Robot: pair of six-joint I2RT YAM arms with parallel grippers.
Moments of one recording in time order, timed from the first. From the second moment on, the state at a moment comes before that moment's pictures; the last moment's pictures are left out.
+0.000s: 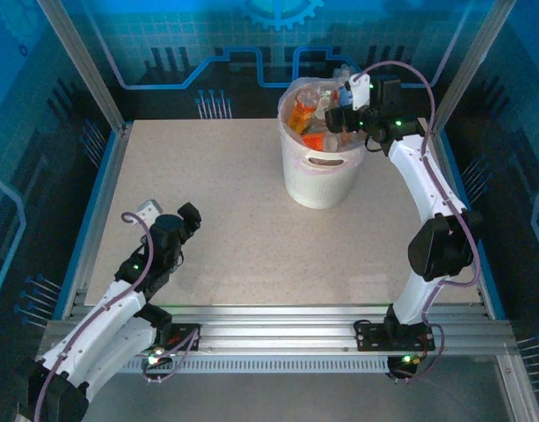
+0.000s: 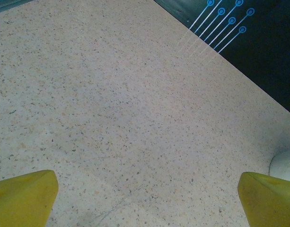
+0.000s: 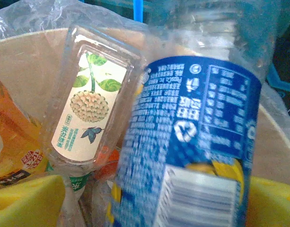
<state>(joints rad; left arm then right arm) -0.36 0.72 0.47 -0.33 -0.53 -0.87 0.17 1.78 1.80 -0.56 -0.11 -0.11</state>
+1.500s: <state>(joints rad) -0.36 0.73 0.48 -0.33 -0.52 -0.86 0.17 1.78 1.78 -0.36 -0.05 -0.08</state>
